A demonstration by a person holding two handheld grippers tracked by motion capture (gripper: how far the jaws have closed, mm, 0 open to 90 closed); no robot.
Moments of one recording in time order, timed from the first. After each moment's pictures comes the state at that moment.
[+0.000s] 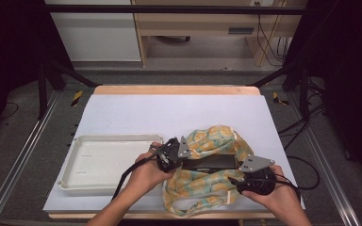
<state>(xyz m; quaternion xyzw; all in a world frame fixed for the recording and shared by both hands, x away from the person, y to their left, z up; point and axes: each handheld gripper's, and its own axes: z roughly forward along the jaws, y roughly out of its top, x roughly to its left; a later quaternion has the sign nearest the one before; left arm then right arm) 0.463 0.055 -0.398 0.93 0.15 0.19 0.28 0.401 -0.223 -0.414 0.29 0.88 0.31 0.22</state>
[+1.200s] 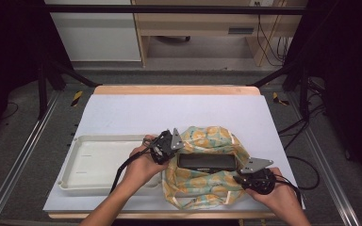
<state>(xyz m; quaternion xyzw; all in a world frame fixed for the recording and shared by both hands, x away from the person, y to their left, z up) 0.486 0.073 -0.399 0.92 0.17 0.23 0.28 0.413 -0.239 -0.449 0.30 0.89 0.29 0.18</state>
